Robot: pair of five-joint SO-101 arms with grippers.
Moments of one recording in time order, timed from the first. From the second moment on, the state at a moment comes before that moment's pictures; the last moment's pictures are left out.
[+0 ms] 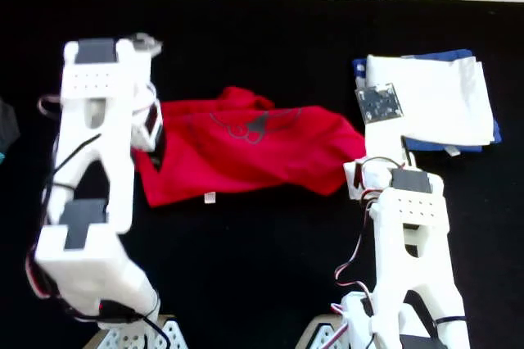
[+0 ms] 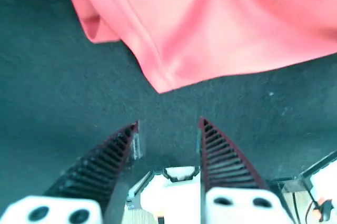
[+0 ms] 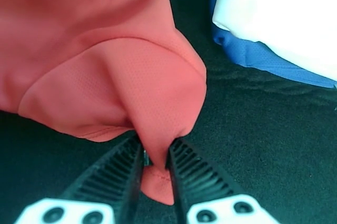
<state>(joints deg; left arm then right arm) -11.3 9.8 -2.9 93.6 -28.2 0.2 -32.5 50.6 48.4 19.3</state>
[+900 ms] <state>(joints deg) -11.5 23.4 11.0 71.2 -17.6 0.2 -32.5 50.9 48.4 19.3</state>
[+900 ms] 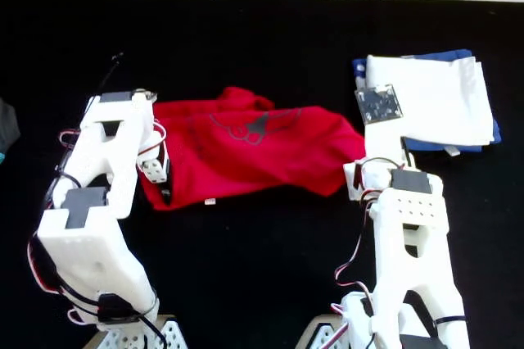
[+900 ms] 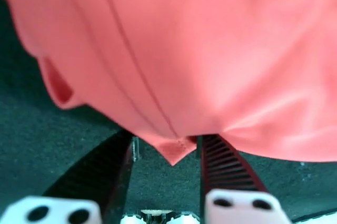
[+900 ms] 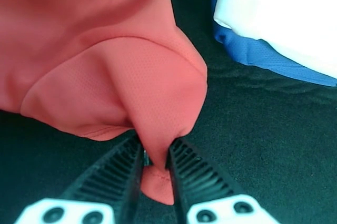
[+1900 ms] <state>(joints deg) -13.4 -5.6 -26.9 98.8 -17.3 -6.7 -32.4 8.0 69.1 14.2</state>
